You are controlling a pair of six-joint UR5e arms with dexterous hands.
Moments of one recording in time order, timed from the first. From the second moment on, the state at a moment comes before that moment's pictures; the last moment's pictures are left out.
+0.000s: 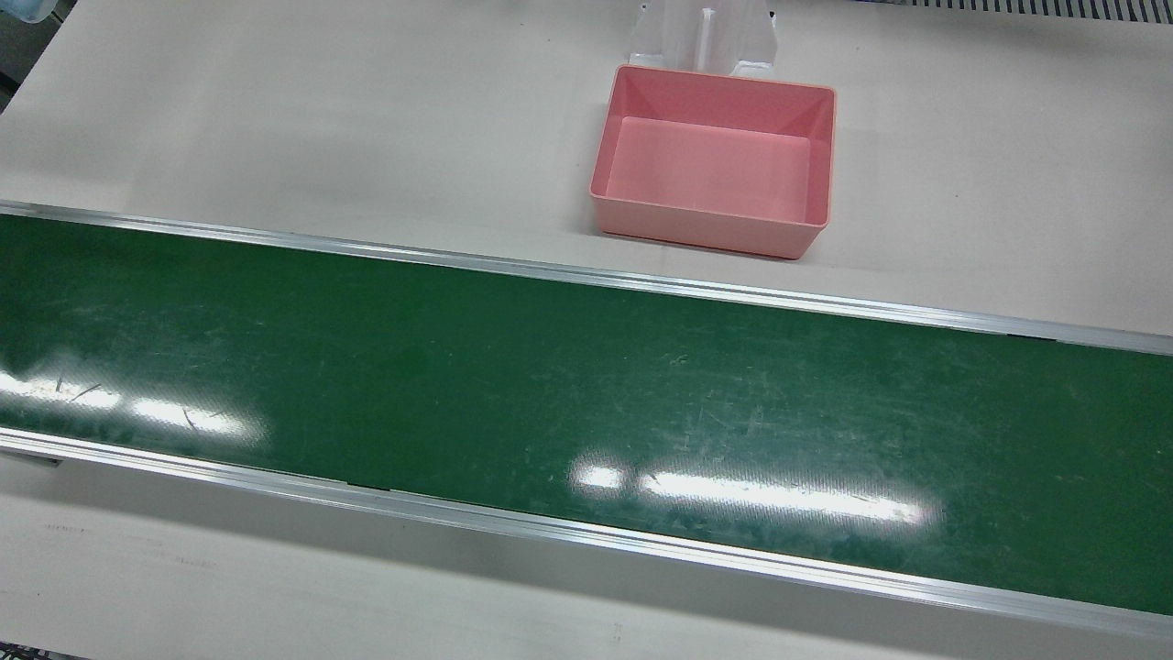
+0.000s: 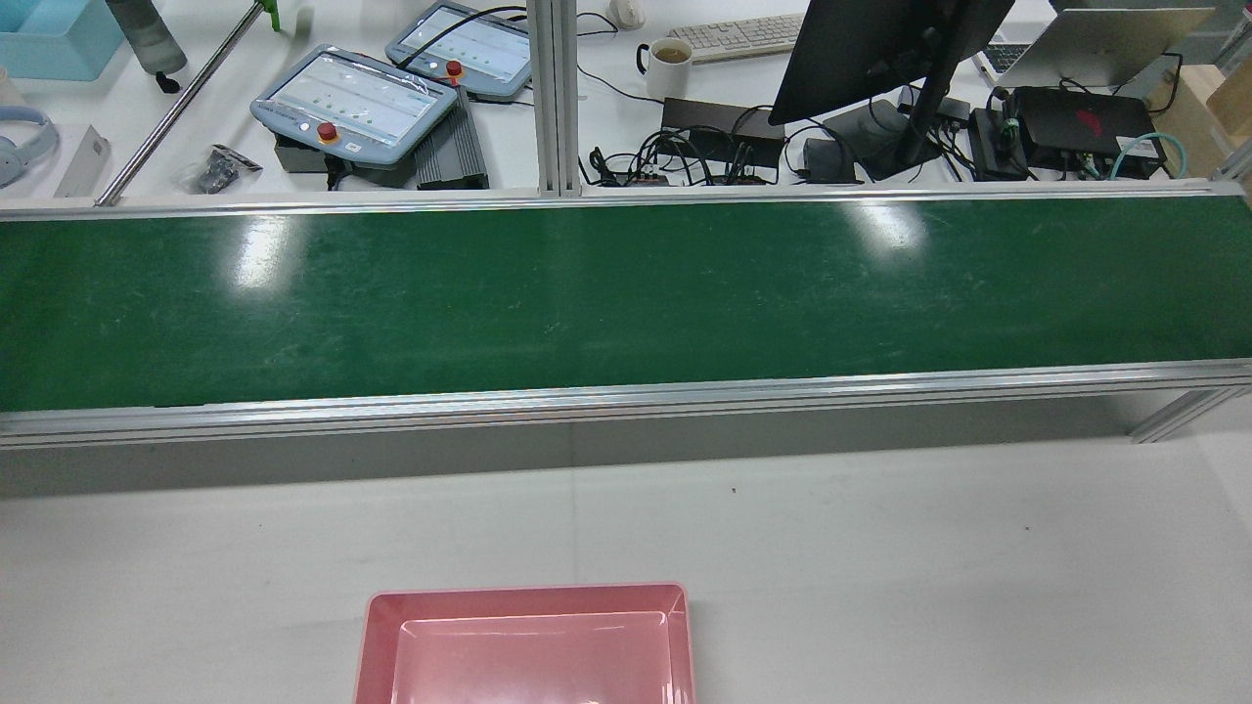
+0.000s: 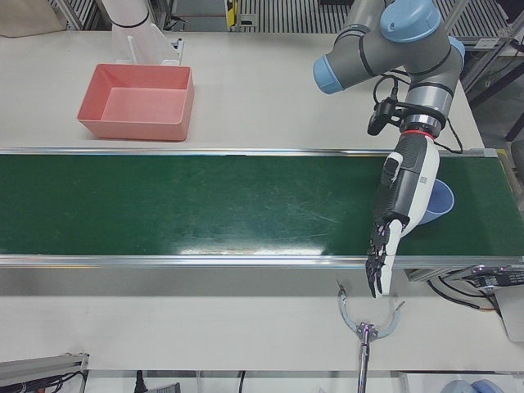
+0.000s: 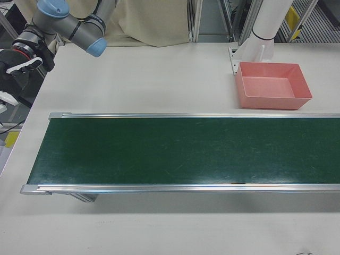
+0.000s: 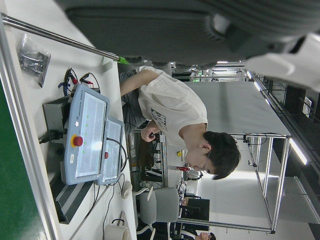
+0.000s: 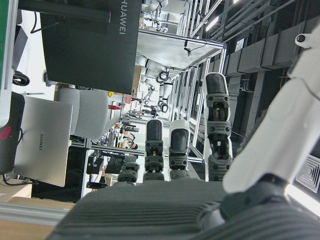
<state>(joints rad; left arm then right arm) -1.41 -1.80 -1.68 0.24 1.81 0.00 1.64 -1.70 1.64 -3.08 -1.51 -0.12</state>
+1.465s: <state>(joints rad) -1.41 -1.80 -1.68 0.24 1.81 0.00 1.65 -1.70 1.65 -3.09 -1.50 -0.11</state>
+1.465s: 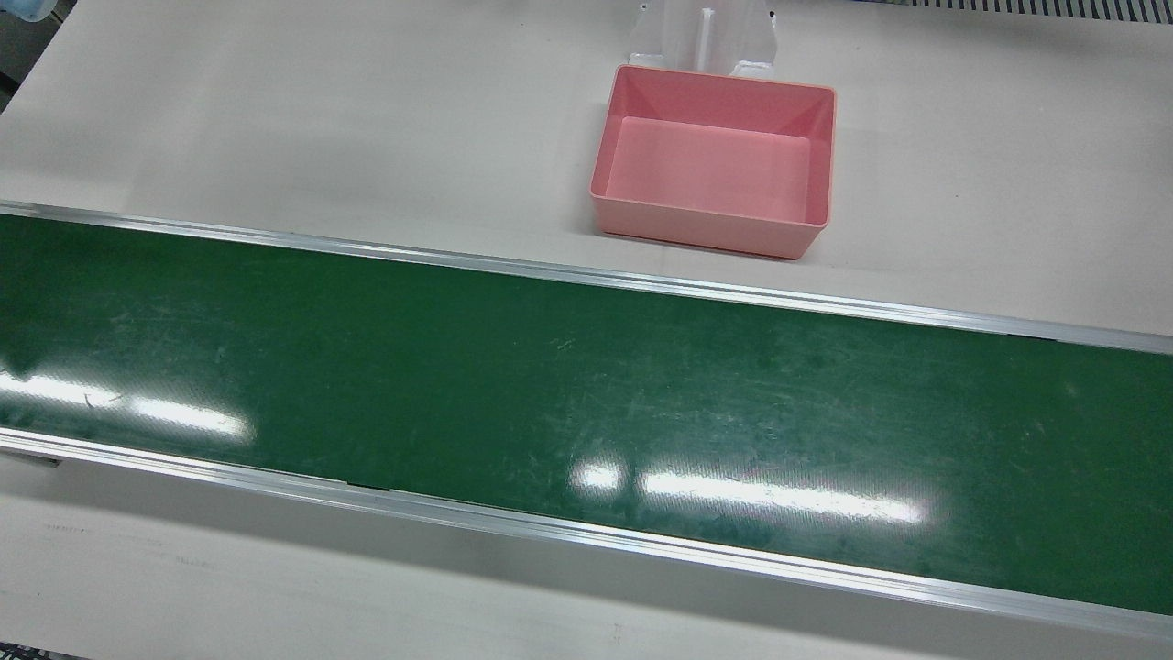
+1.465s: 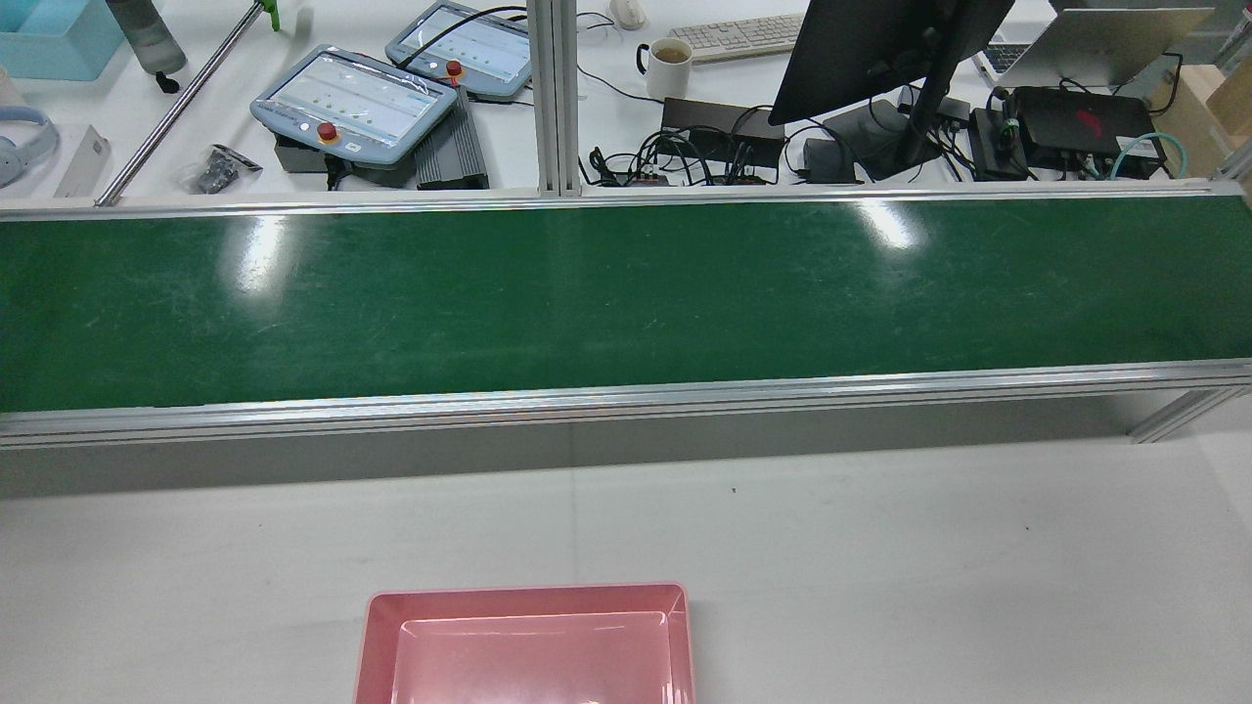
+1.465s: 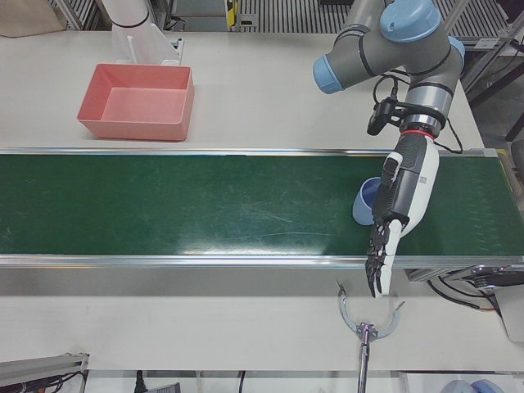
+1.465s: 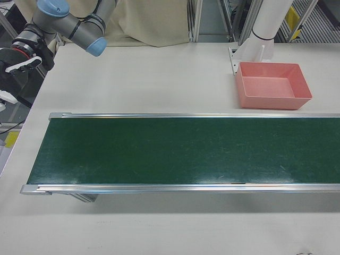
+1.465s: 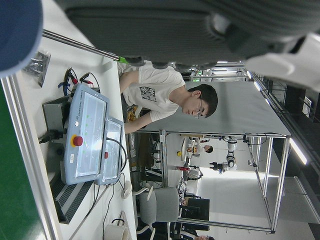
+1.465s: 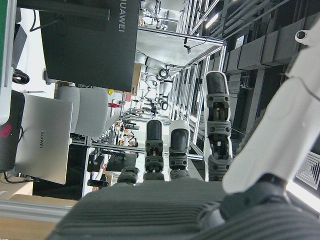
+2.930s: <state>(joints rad) -1.41 -1.80 -1.68 0.24 1.81 0.00 1.65 -1.71 1.65 -3.09 -1.50 -0.11</state>
